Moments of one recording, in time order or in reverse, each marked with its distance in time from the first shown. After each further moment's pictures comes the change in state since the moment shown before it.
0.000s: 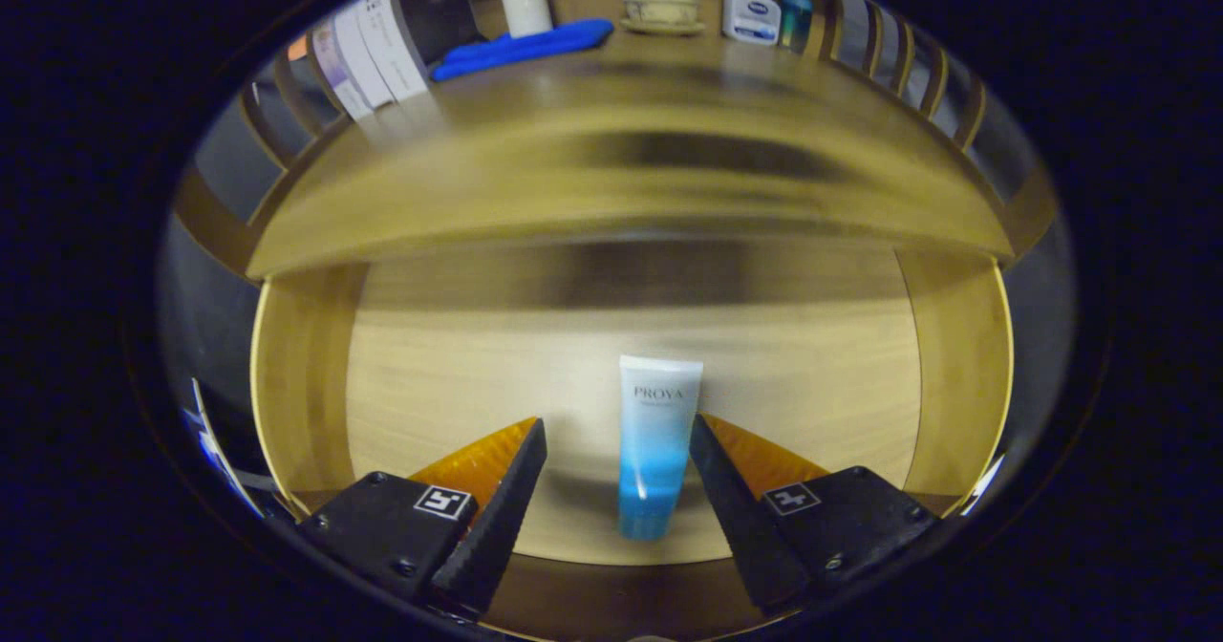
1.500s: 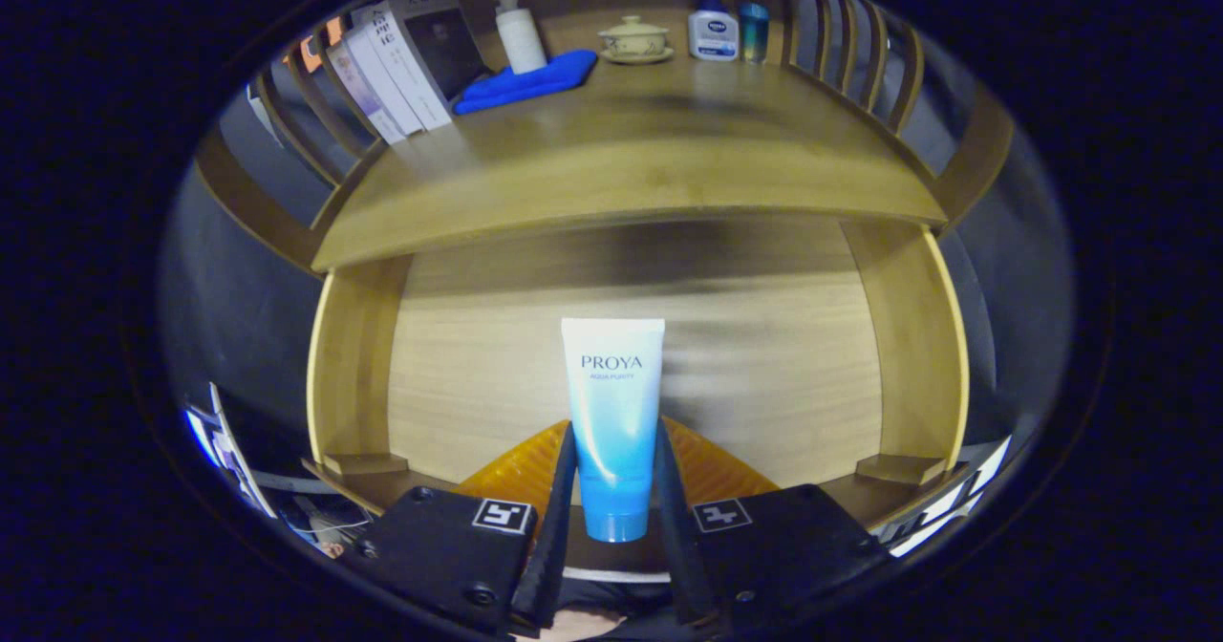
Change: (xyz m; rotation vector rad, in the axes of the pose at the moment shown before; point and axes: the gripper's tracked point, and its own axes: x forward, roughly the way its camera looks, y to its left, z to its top) arm -0.094 -0.011 -0.012 0.022 -0.105 0.080
